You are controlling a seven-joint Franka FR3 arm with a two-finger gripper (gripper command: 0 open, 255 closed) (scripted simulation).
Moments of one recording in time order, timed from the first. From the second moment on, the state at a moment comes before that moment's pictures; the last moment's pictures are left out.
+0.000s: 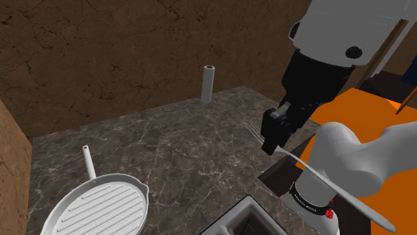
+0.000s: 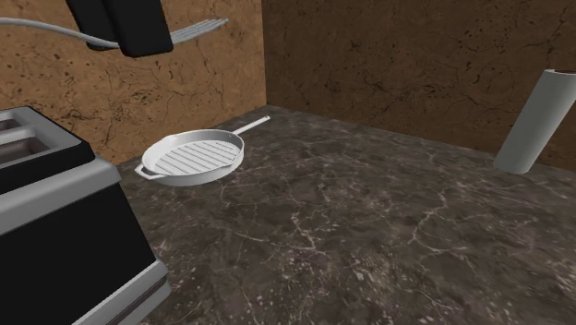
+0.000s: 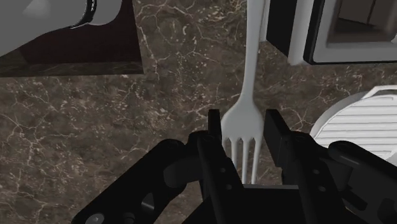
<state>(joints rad) 0.39 -0.94 0.42 -2.31 0.30 1.48 0.91</state>
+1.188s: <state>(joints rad) 0.44 -1.05 0.49 -2.59 0.38 1.64 0.91</state>
